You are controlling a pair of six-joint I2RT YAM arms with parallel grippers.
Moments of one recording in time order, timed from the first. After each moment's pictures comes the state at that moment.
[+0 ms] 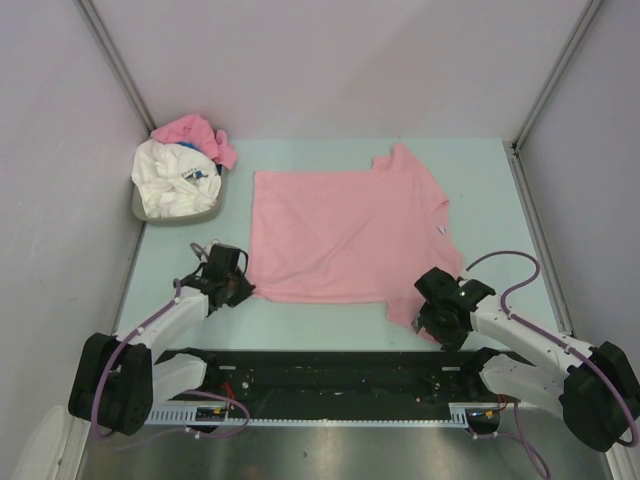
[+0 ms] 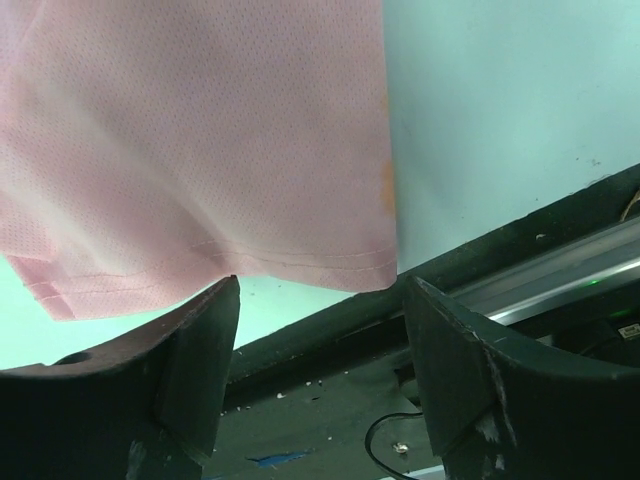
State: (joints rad) left arm -0.28 1.11 0.46 -0.37 -0.13 -0.86; right arm 0.63 1.01 0.52 -0.94 0.18 1.24
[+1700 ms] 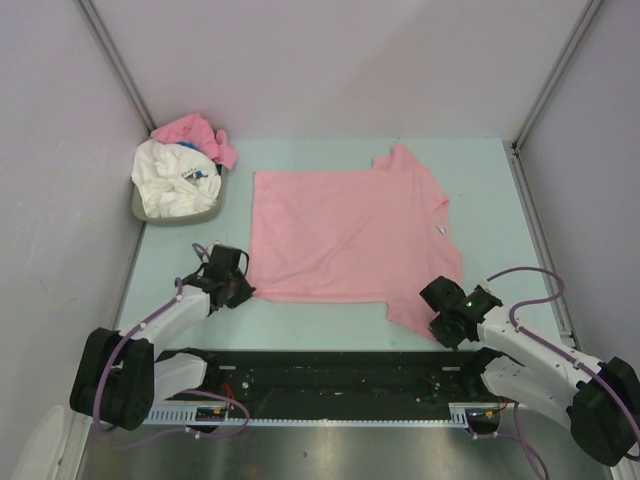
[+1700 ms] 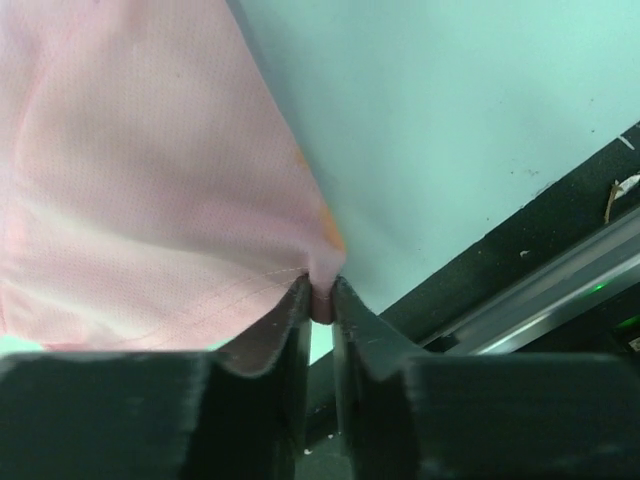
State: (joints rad) left arm -0.28 1.14 0.46 -0.36 -0.13 -0.84; right arm 0.64 0.91 0.45 -0.95 0.31 1.49
